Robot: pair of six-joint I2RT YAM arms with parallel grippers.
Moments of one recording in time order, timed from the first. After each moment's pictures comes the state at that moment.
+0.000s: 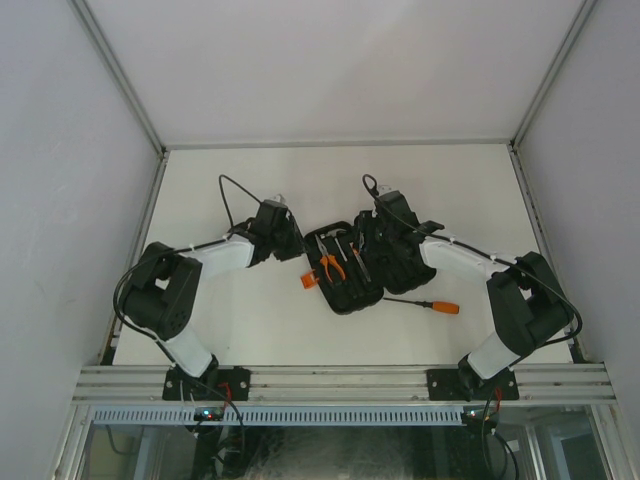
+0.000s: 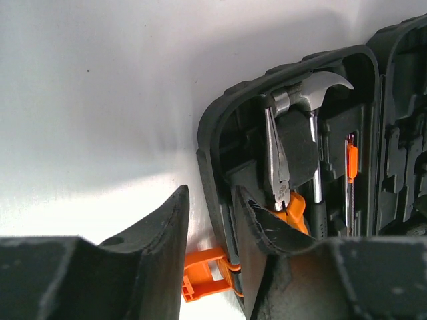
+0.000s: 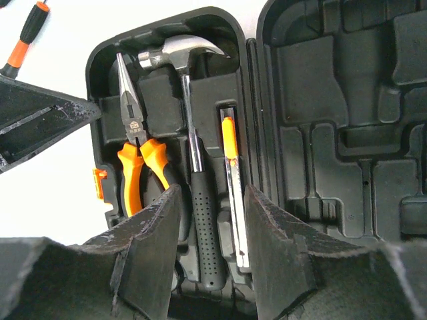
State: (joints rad) left arm -0.48 1.68 0.90 -0.06 0.06 -0.77; right arm 0.56 1.57 0.97 -0.20 -0.07 0.48
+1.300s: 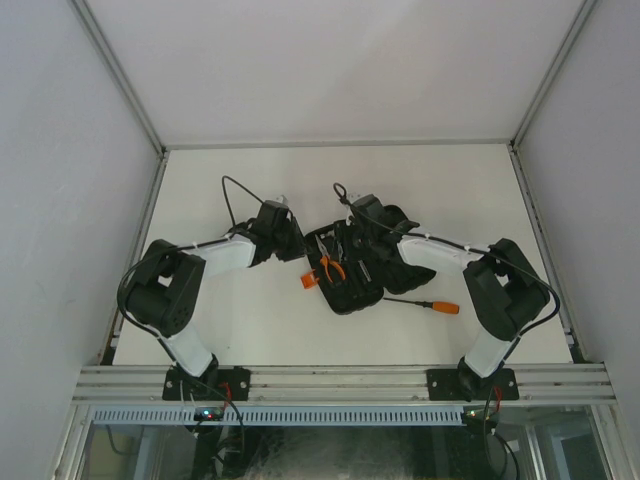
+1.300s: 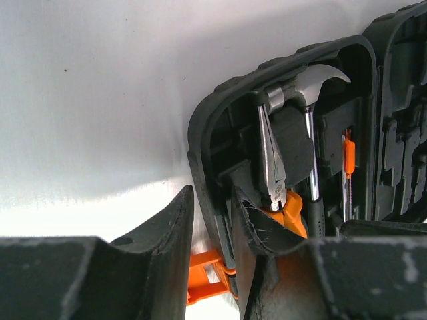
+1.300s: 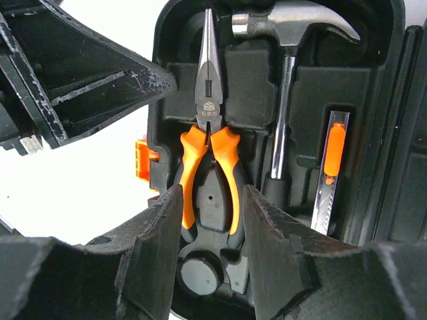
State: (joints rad) left arm -0.48 1.71 0.90 -0.03 0.11 -0.77; right arm 0.66 1.71 1.06 -0.20 -0.19 0.43
